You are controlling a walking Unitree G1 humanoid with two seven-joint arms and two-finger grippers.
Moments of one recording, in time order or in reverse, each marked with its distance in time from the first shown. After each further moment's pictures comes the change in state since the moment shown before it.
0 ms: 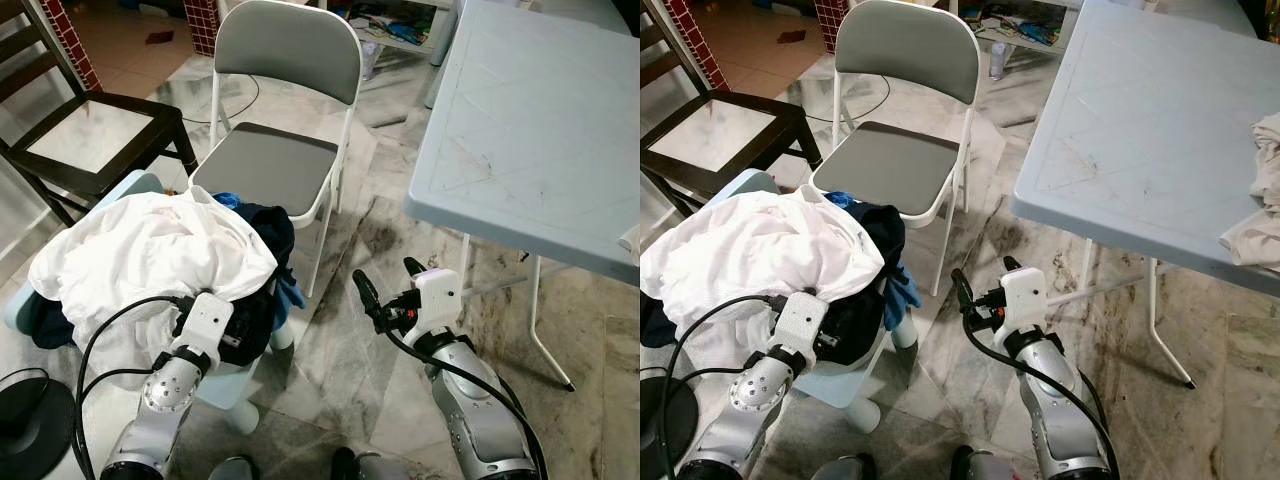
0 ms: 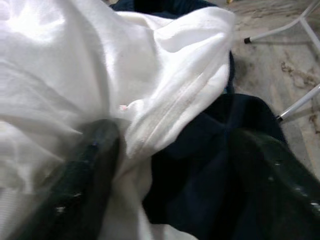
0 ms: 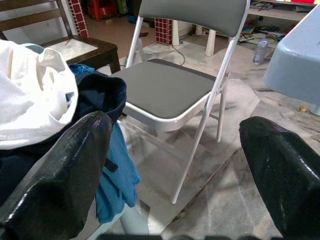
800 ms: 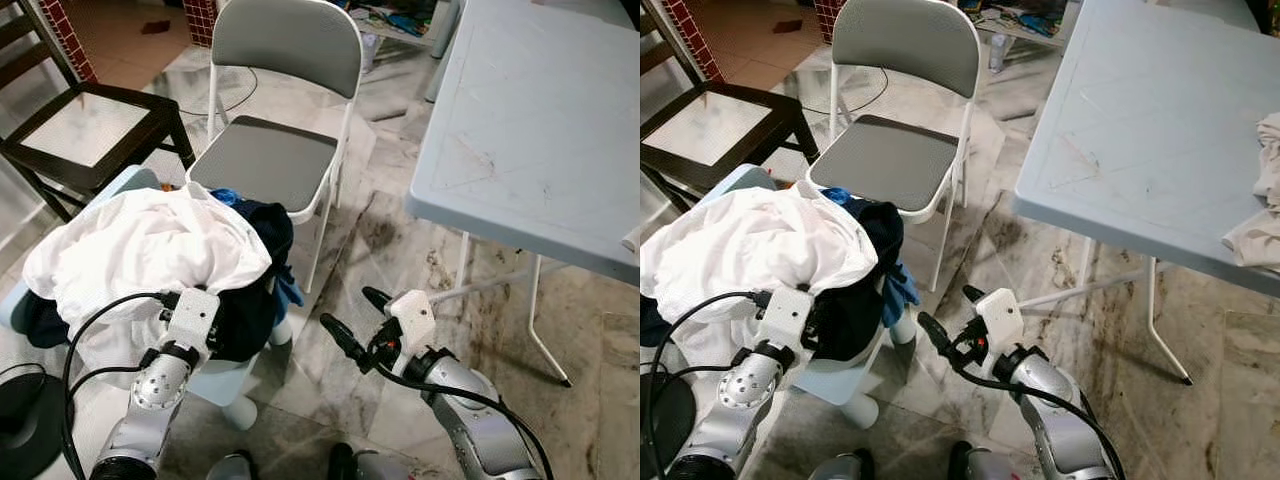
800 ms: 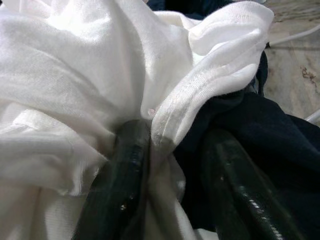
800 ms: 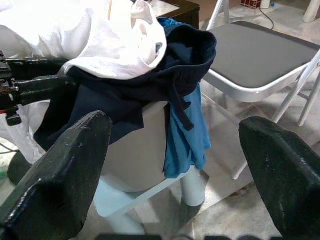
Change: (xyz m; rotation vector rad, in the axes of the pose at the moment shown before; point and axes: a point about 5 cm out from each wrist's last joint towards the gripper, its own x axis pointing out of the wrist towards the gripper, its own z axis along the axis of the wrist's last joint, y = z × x) left arm 0.000 0.014 0.001 -0.003 -0.038 0.074; right arm -0.012 0.022 -0.016 0.036 0.127 0.349
